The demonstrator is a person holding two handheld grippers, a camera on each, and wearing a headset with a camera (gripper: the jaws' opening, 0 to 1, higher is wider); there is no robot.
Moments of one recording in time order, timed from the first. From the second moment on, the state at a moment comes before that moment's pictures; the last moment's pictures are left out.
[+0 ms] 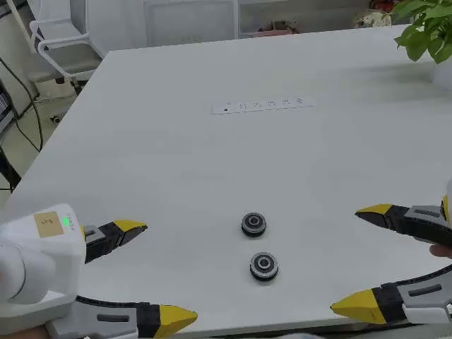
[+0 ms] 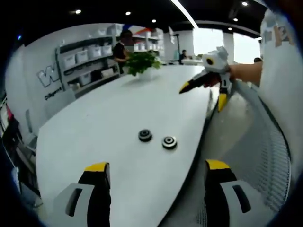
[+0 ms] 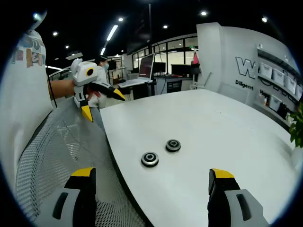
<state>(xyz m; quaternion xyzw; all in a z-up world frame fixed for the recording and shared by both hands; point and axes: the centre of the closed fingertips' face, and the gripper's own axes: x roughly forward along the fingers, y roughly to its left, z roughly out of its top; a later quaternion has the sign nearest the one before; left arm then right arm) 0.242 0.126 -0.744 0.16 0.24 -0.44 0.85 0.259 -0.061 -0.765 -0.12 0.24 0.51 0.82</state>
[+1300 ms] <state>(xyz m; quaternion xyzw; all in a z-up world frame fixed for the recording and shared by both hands) 0.247 0.124 -0.751 0.16 0.25 -0.46 0.84 0.262 -0.064 -0.770 -0.11 0.24 0.50 0.82</state>
